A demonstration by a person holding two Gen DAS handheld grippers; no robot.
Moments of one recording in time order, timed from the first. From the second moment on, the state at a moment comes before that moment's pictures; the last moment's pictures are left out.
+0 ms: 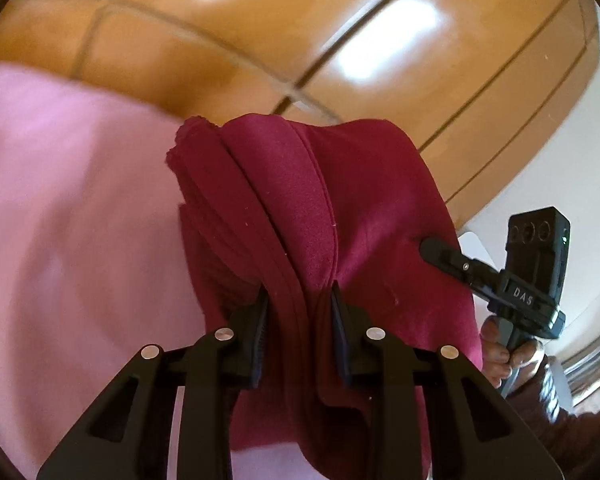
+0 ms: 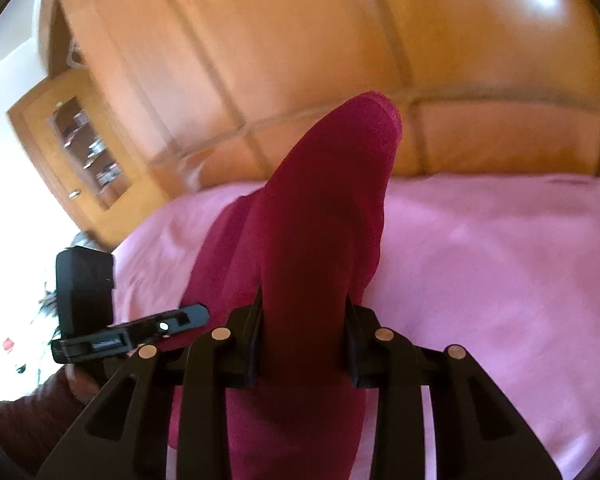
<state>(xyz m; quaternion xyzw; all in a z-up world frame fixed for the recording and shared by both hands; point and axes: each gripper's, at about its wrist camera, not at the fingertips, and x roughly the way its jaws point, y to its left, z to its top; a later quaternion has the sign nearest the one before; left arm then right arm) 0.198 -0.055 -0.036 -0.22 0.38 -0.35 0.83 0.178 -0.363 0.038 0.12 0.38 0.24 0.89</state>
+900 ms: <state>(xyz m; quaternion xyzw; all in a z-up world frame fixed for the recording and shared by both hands) 0.211 -0.195 -0.050 -0.05 0.42 -0.25 0.87 0.127 -0.408 -0.023 0.04 0.41 0.12 0.90</state>
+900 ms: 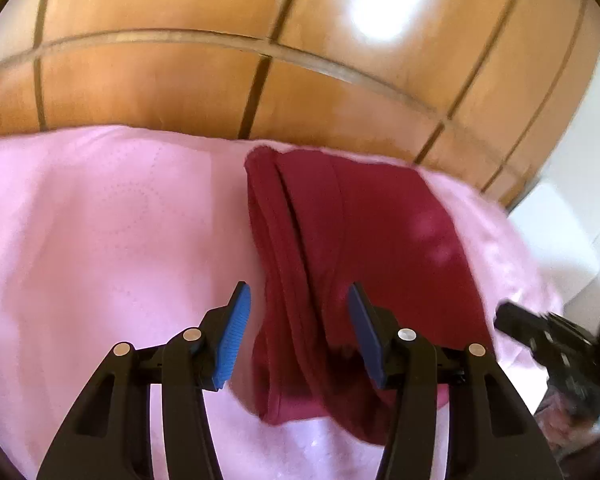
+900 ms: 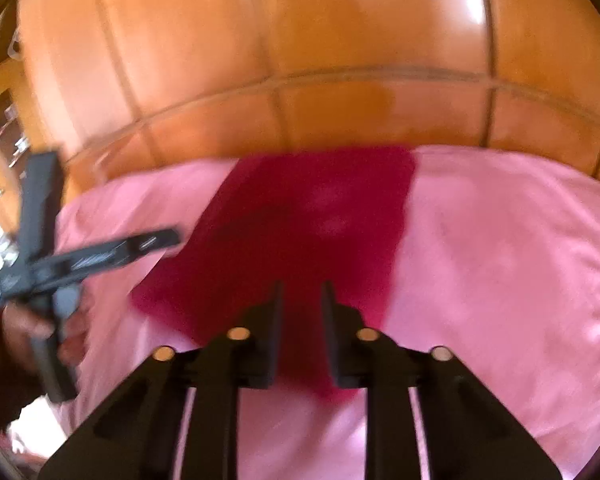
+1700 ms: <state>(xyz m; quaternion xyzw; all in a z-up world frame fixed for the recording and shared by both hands) 0.112 -0.161 -0.002 0.00 0.33 -0.14 0.93 0.074 -0.361 -0.023 0.05 0.37 0.02 0.93</state>
